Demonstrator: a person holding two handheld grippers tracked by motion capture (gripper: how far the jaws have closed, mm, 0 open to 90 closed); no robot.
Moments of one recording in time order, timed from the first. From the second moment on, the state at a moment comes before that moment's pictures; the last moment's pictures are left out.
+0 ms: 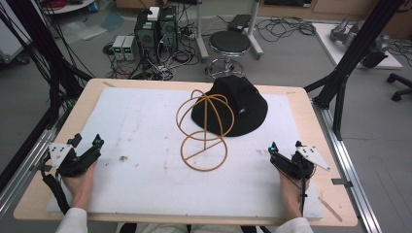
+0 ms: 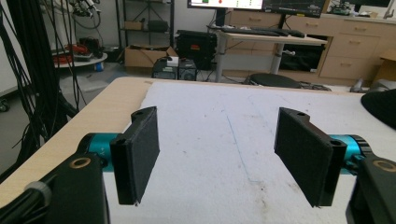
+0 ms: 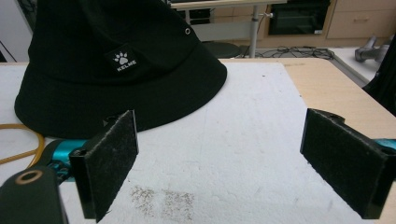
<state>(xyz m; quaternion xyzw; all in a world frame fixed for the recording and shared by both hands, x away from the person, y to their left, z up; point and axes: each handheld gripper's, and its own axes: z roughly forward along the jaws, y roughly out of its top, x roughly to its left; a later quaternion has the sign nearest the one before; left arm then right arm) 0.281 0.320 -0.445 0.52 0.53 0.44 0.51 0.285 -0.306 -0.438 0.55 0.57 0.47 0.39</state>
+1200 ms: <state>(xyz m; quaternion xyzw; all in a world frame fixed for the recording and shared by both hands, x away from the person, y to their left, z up) 0.281 0.316 -0.444 0.53 0.52 0.44 0.50 0.285 -0.298 -0.432 0.53 0.58 0.48 0.39</state>
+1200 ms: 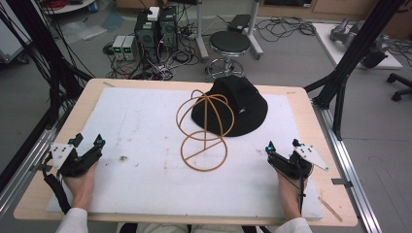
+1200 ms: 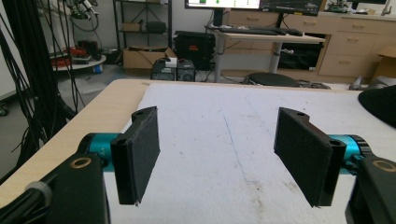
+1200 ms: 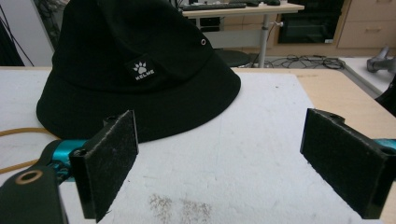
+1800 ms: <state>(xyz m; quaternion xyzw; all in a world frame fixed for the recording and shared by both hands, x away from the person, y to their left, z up) 0.281 0.315 -0.444 0.53 0.52 0.44 0.50 0.312 -0.283 -0.408 0.52 0.60 0.50 0.36</state>
